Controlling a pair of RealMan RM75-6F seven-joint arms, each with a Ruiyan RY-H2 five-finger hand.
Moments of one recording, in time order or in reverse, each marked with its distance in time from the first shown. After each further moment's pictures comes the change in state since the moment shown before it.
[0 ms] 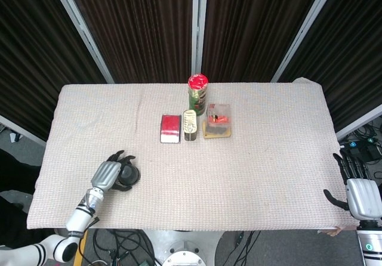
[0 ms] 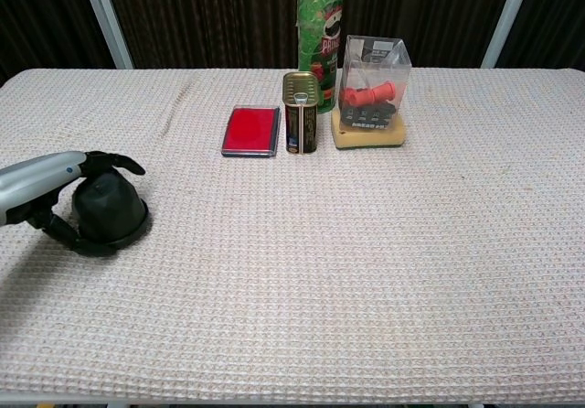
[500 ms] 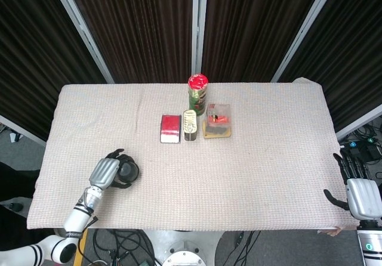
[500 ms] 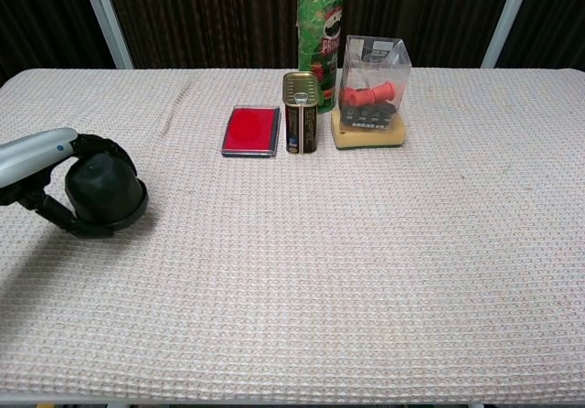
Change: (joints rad) left arm 0.004 0.053 -0.017 -0.089 0.009 0.042 0.015; right arm 0.000 -0.003 0.001 0.005 0.002 -0.002 0.002
